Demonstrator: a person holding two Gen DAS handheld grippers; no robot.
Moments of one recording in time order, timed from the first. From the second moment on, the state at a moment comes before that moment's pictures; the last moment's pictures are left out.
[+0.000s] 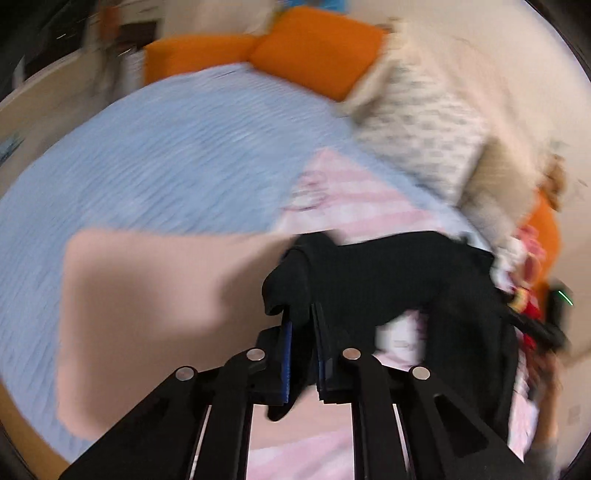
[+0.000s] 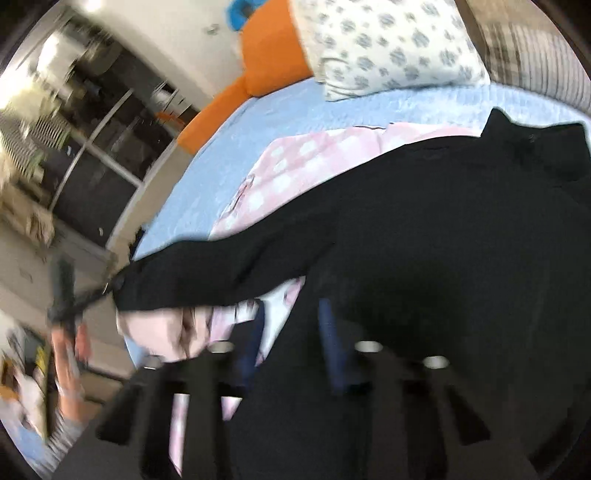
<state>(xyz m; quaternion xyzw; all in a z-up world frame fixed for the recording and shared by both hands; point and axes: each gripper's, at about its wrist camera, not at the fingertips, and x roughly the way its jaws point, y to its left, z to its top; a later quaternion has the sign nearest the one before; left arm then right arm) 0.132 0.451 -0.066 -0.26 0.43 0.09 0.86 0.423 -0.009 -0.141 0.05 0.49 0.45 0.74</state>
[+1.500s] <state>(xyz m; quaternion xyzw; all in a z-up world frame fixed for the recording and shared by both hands) 0.142 0.010 -0.157 0.00 0.50 -0.45 0.74 0.500 -0.023 -0.185 -0.07 0.51 0.33 0.79</state>
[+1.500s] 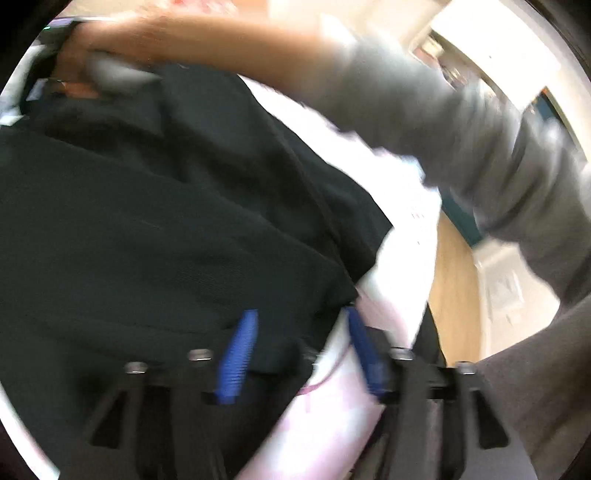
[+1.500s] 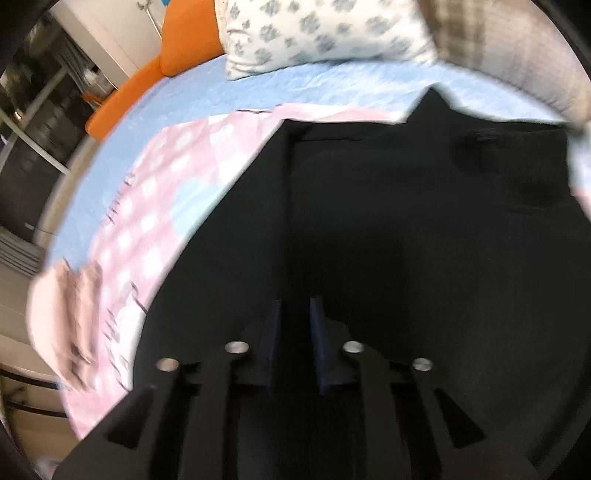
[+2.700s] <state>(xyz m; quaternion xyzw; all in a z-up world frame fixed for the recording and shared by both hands) 0.182 0.043 -0.141 0.02 0.52 -0.33 0.79 0.121 -0.169 -0.175 -0.21 0.35 0.36 0.84</state>
